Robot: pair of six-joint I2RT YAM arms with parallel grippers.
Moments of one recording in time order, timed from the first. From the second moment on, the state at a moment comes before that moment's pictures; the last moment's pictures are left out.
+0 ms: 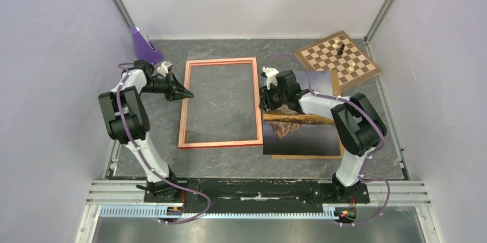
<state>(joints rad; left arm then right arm) 0.27 1.92 1.37 -0.90 1.00 -0.10 0.51 1.81 1.01 0.06 -0.28 0.08</state>
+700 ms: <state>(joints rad) 0.29 1.92 1.32 -0.84 1.13 -0.19 0.51 1.78 0.99 0.07 -0.24 0.04</state>
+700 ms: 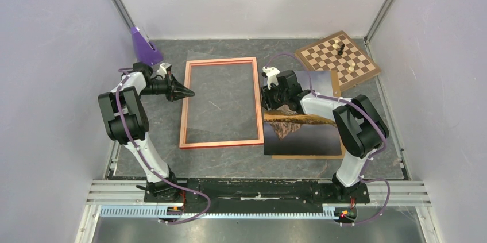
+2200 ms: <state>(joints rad) 0.28 1.99 1.34 -0.85 1.10 -0.09 0.51 1.77 0.97 0.10 -0.22 0.03</state>
